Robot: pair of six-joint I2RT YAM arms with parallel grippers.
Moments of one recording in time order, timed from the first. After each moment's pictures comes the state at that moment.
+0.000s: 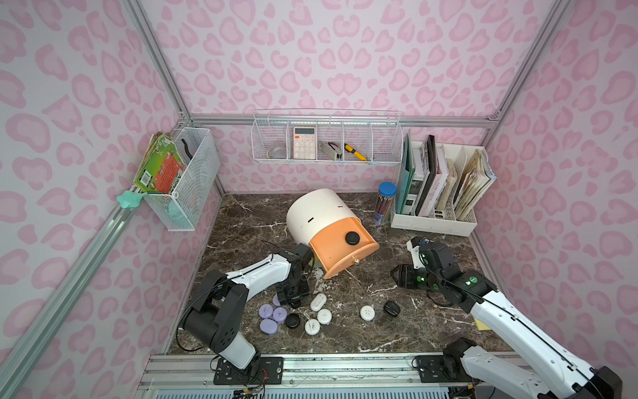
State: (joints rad) left arm -0.50 1.60 0.91 -0.90 0.04 -0.81; right arm 0.54 0.94 0.78 -0.69 -0.08 0.49
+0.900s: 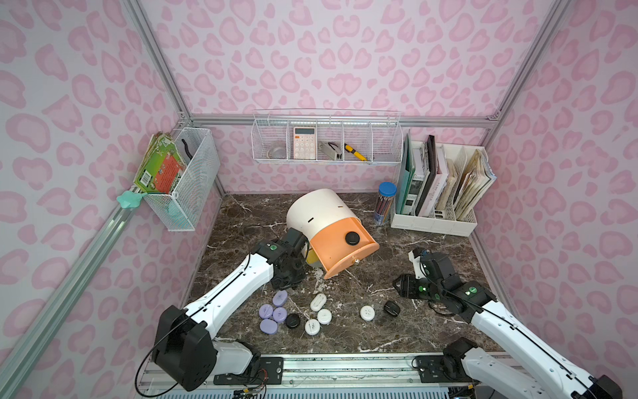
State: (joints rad) left arm -0.50 1.32 1.13 -1.11 -0.04 -0.83; right arm 0.53 0.88 0.64 -0.65 -0.12 0.52
